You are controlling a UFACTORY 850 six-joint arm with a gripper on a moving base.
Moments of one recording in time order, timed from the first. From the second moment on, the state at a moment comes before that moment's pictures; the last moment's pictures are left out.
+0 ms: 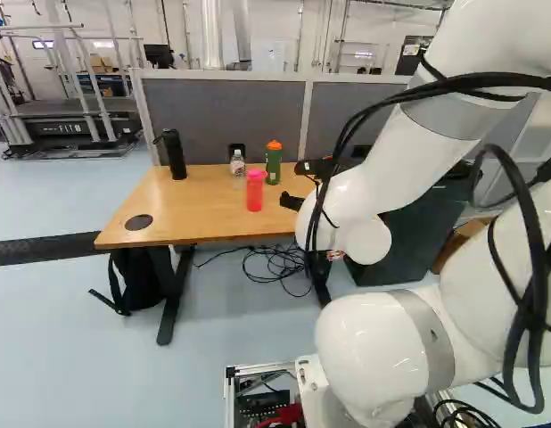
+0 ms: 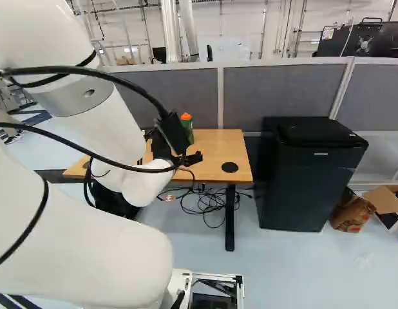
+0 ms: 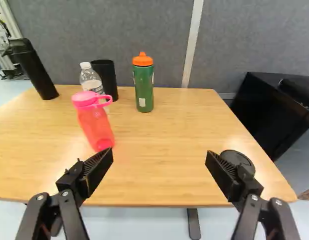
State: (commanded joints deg) arm 0.0 16.0 -5.0 0.0 50.0 0.0
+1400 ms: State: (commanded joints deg) arm -5.8 -2.1 -22.0 -12.4 50.0 0.0
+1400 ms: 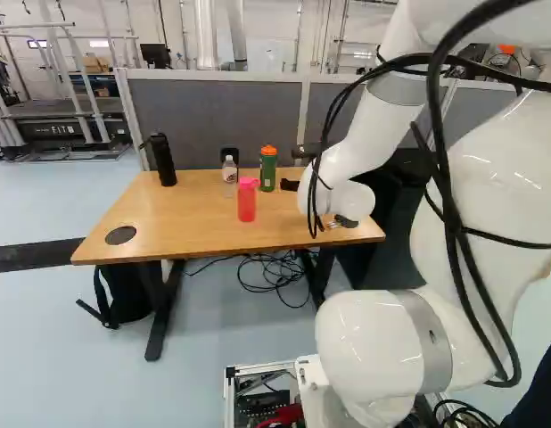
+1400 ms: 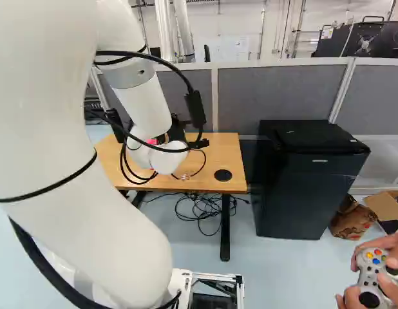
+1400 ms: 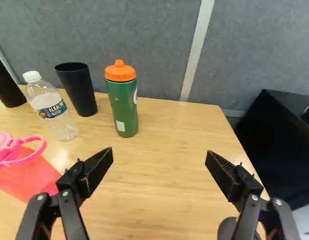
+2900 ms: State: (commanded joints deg) arm -6.9 -22.1 -45.2 -39.3 50.0 15.4
